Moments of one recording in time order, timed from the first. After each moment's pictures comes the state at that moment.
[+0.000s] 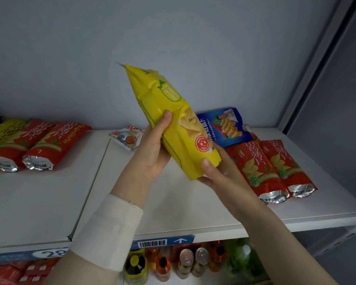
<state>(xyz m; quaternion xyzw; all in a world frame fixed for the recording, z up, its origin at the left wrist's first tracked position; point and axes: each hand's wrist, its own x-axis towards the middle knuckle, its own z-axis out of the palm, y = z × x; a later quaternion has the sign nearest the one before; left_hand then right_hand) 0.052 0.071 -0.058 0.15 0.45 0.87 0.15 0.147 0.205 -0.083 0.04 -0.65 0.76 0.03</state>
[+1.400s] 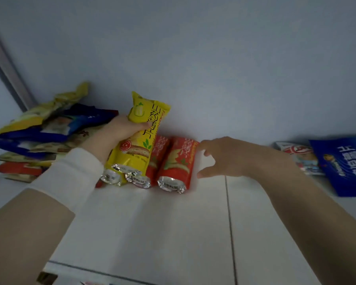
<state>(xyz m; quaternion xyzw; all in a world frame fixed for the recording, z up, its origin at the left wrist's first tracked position) -0.107 -0.308 -0.018 -0.10 0.88 0.46 0.01 -0.031 -0.075 -0.006 0.22 -0.97 0.06 -0.10</state>
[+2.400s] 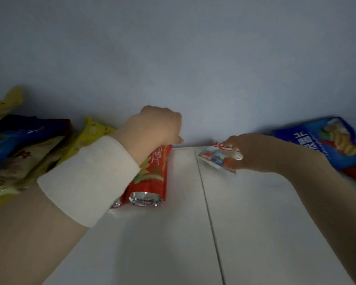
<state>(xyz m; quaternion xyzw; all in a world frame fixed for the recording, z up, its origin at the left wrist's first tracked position) -0.111 -0.169 0.015 0.25 0.95 -0.17 -0.02 -0.041 0.012 -0.017 0.02 -1.00 0.02 -0.08</state>
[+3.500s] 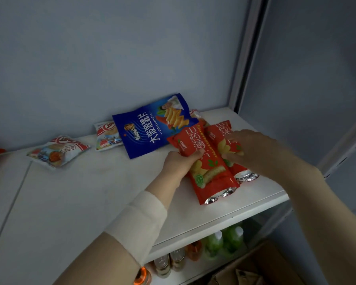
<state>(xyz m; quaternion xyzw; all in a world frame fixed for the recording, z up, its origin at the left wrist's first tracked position) 0.051 0.259 -0.131 0.02 0.75 0.60 0.28 0.161 0.377 -0.049 -0.18 -0.98 0.10 0.00</state>
